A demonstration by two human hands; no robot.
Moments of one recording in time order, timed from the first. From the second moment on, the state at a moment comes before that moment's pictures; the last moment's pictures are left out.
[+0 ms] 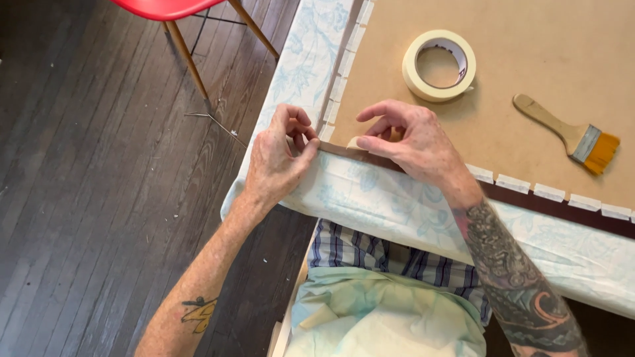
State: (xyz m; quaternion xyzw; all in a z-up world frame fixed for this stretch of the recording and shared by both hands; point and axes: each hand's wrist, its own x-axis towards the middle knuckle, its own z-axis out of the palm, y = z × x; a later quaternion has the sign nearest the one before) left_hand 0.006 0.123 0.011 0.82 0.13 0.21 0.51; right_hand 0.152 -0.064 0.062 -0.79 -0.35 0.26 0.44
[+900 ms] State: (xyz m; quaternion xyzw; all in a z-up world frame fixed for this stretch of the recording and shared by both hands) left_hand 0.012 0.111 -0.009 0.86 0.14 0.27 0.41; right_hand 0.134 -0.063 0.042 -0.80 -0.36 0.17 0.45
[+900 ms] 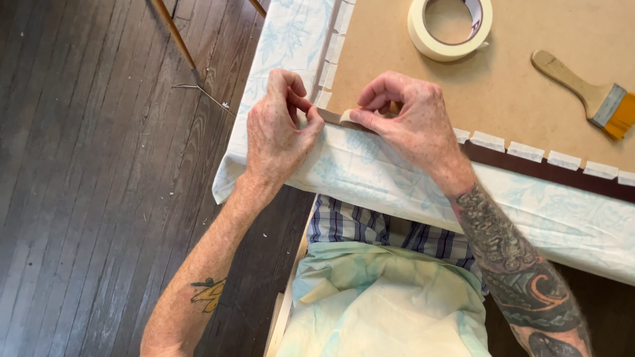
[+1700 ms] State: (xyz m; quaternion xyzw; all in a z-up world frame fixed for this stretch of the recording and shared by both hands) left_hand 0.011 0.110 0.004 0.87 0.15 0.24 0.40; right_hand 0.134 -0.064 0.036 -0.79 -0.44 0.08 0.41
